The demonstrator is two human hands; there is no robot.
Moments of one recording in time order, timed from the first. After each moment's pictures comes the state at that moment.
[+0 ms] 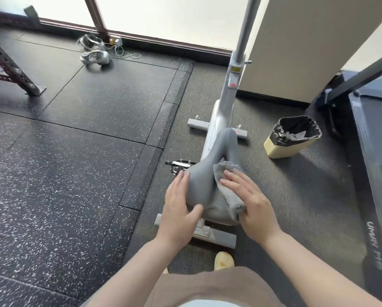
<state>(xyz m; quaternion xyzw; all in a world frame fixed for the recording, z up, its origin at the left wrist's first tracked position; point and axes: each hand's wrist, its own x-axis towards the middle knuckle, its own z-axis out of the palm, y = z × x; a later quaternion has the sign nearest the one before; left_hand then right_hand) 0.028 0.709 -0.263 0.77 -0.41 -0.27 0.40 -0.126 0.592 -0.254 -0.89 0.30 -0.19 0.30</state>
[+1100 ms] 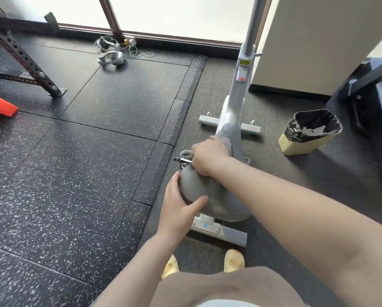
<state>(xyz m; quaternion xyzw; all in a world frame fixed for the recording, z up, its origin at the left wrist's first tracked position) 0.021 0.704 -0.272 0.80 -0.26 -0.30 0.45 0.018 0.540 -0.239 -0.94 0.30 0.16 0.07</state>
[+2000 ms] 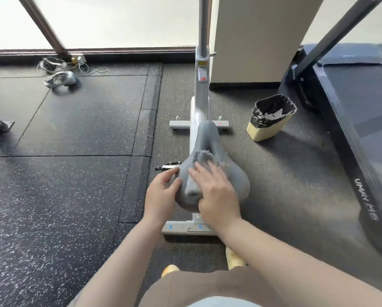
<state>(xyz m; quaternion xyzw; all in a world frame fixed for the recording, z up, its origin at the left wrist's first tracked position) 0.078 0.681 -0.274 0.74 -0.33 -0.37 0.46 -0.060 0.643 -0.250 -0.86 0.44 -0.15 0.20</state>
